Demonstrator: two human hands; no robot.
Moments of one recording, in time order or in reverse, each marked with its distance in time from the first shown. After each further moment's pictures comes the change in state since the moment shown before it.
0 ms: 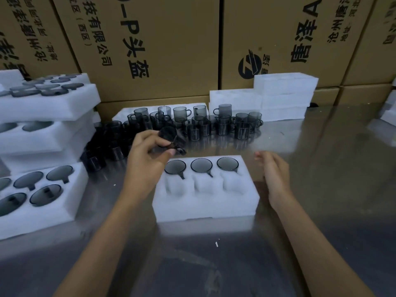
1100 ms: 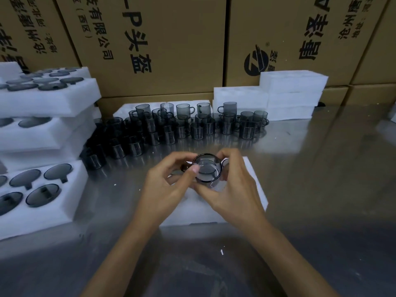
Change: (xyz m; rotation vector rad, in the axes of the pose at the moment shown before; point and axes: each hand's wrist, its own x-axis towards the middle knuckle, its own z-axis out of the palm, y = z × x) left_hand -0.047 0.024 0.011 -0.264 -0.214 -0.042; right_hand -0.085 -0.016 0.047 -0.424 -0.347 -0.686
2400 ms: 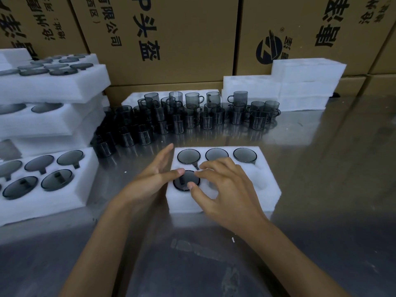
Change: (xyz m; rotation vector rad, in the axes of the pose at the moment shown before) left_hand 0.009 -0.046 -0.055 -0.178 -0.239 -0.535; right_hand -0.019 -0.013 0.027 -0.302 -0.119 -0.148
